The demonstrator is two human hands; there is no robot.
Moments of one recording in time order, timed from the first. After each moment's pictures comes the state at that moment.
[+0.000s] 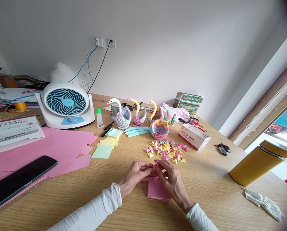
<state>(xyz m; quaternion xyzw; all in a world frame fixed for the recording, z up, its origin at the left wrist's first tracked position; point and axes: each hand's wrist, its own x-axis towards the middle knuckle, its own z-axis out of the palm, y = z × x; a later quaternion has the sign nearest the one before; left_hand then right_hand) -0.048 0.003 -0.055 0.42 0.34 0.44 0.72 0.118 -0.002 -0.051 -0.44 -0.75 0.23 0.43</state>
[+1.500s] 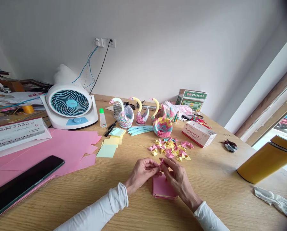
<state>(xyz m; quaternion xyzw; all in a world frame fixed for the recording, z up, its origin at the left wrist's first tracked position) -0.045 0.005 -0.061 0.48 0.34 0.46 0.66 0.120 -0.002 -0.052 -0.46 -0.74 0.24 0.42</state>
